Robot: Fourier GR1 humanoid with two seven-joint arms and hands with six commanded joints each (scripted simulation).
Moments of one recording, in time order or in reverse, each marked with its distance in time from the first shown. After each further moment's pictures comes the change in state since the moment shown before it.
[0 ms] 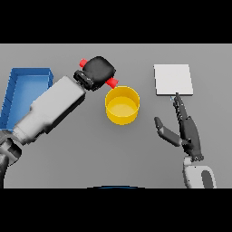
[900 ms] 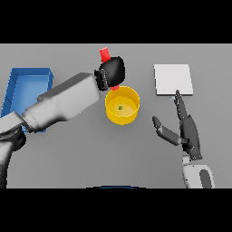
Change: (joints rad) left arm -0.229 -0.026 -0.392 0.110 -0.316 0.023 -0.168; right arm -0.011 0.004 0.009 -0.004 0.056 -0.045 -0.023
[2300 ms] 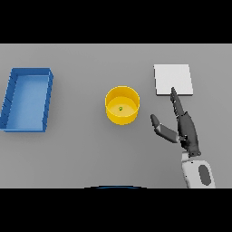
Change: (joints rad) left arm -0.201 0.333 0.842 0.620 0.694 0.142 0.204; right arm -0.046 -0.021 0.006 0.047 -0.006 0.028 -0.037
